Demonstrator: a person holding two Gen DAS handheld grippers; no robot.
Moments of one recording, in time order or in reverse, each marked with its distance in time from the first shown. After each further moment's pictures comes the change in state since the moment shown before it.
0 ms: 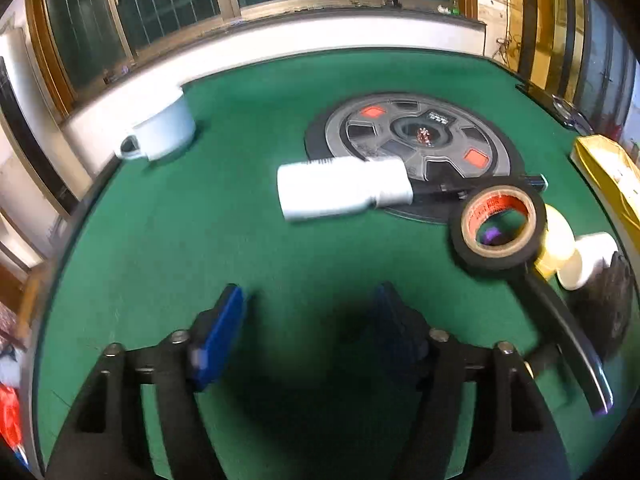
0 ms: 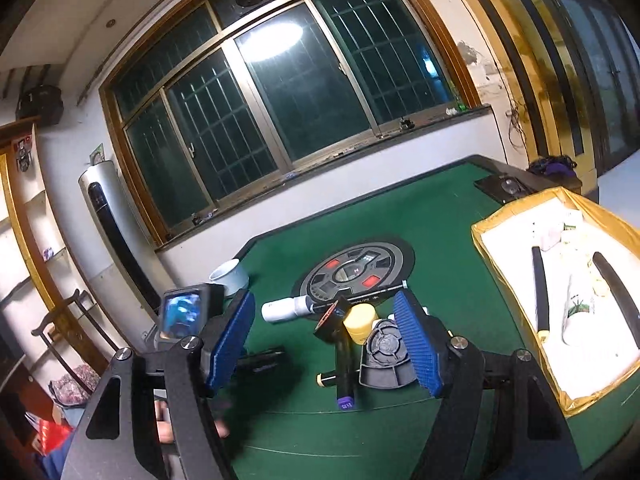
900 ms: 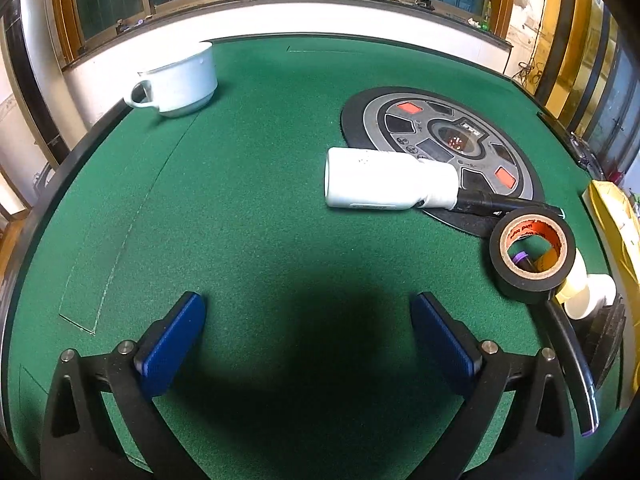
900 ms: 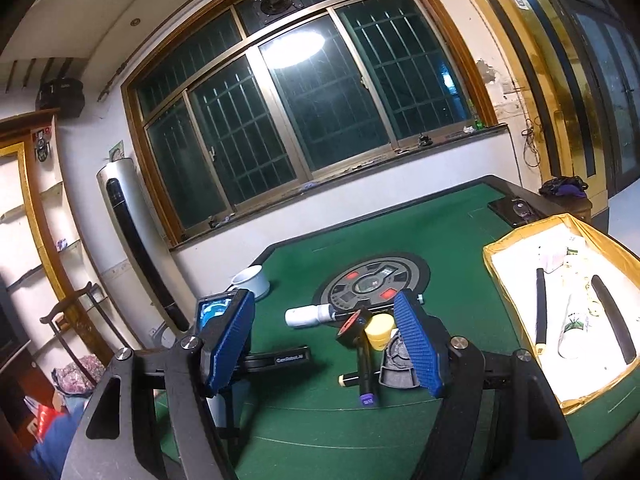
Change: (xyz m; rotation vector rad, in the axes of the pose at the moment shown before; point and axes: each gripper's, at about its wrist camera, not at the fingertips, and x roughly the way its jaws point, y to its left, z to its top) left arm 0.019 0.037 0.007 -0.155 0.072 -0.091; right arm -0.020 0.025 0.007 -0.046 -0.025 0.050
